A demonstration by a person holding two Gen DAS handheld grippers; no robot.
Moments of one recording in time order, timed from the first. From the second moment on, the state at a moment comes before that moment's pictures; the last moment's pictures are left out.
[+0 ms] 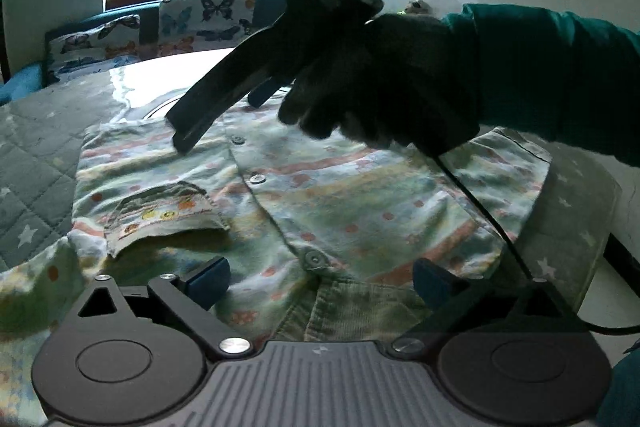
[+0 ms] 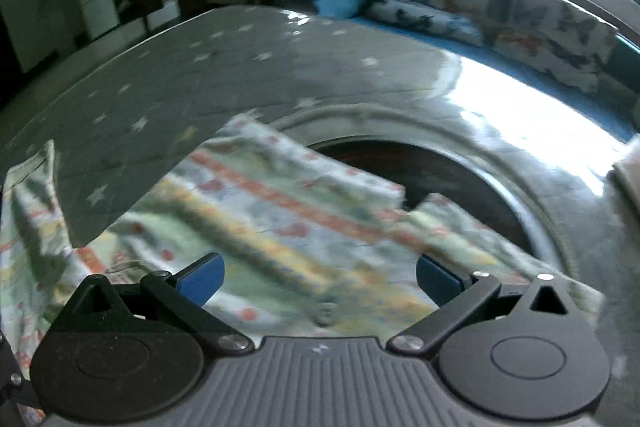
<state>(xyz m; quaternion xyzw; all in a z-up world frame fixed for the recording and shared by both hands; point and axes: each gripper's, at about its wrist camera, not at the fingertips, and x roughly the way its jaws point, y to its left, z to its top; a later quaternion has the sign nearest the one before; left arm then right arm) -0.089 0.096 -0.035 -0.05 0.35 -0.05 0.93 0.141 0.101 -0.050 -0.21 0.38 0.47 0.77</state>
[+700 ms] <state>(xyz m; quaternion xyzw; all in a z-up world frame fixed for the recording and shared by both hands) -0.094 0.087 -0.041 -0.06 0.35 -0.05 0.93 0.182 0.152 -0.065 -0.20 0.38 0.41 0.81</state>
